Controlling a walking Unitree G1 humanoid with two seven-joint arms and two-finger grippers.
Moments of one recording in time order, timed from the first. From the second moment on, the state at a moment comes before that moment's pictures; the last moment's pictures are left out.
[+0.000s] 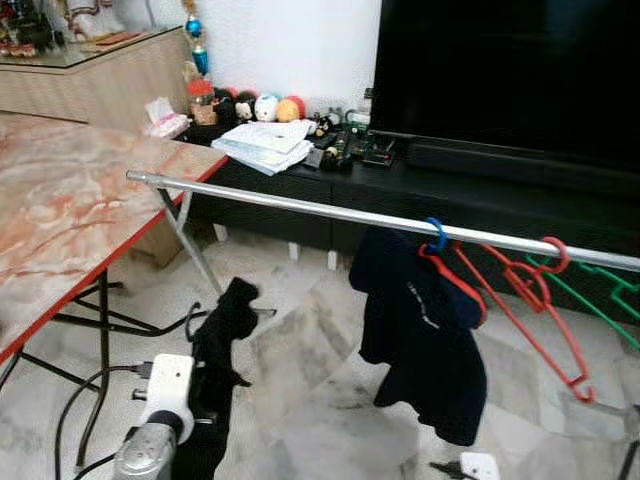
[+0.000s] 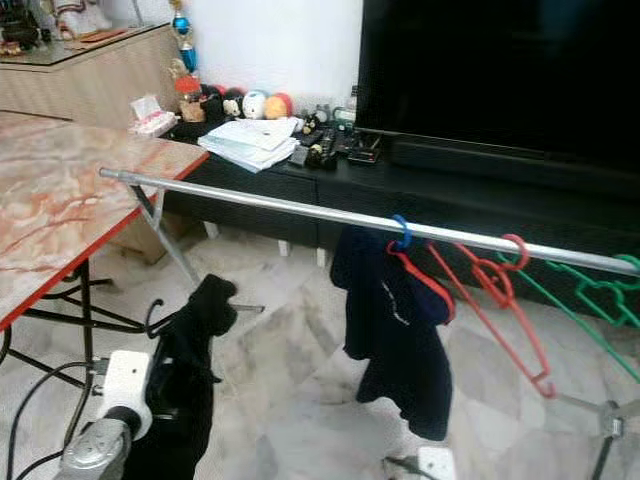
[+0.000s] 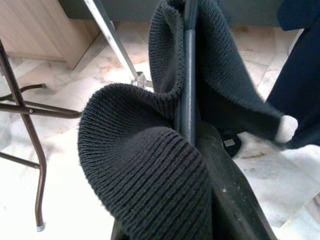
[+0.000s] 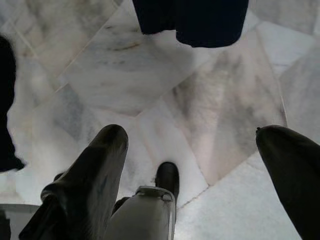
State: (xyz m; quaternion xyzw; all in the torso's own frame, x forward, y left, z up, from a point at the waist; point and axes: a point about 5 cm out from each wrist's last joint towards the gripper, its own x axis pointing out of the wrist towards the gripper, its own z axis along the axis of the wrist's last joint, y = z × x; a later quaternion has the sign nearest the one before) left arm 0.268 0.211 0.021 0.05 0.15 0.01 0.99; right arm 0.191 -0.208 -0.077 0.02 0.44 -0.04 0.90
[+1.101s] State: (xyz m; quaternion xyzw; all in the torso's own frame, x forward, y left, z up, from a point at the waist) left arm 0.273 0.204 0.024 0.05 0.14 0.00 0.99; right arm 0.181 -0.204 -0.082 0.04 0.46 -0.01 0.89
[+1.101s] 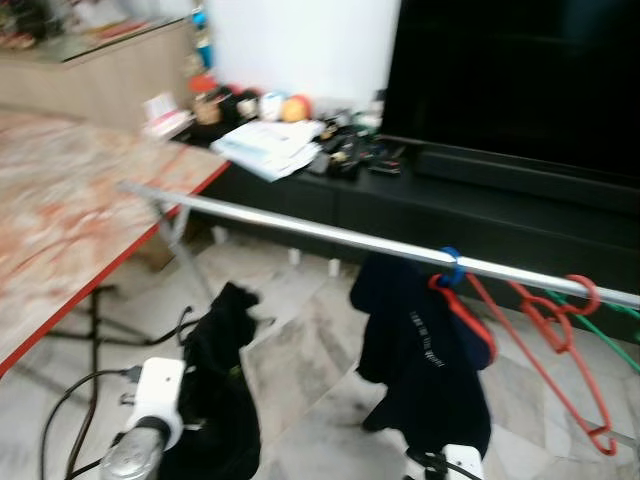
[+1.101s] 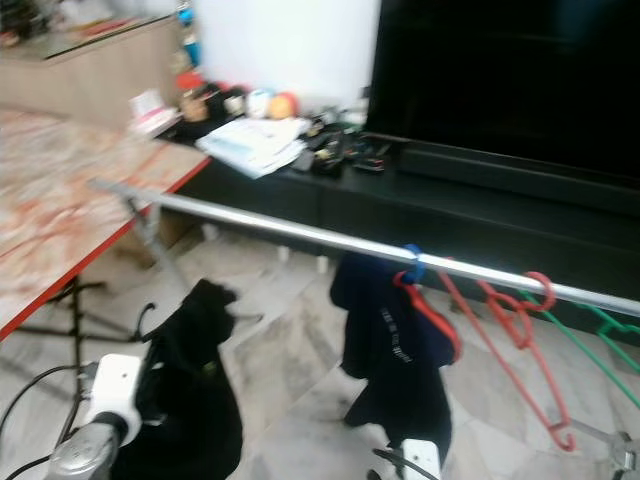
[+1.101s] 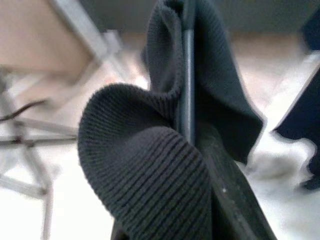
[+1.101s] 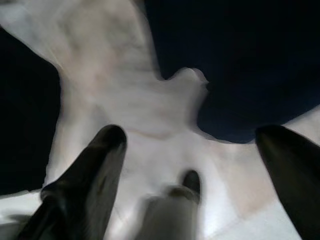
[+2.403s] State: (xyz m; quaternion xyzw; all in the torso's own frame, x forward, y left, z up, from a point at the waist) left arm 0.339 0.171 0.072 0.20 0.10 -0.16 0.96; right arm 0.192 -0.195 -0.078 0.03 0.45 0.02 0.89
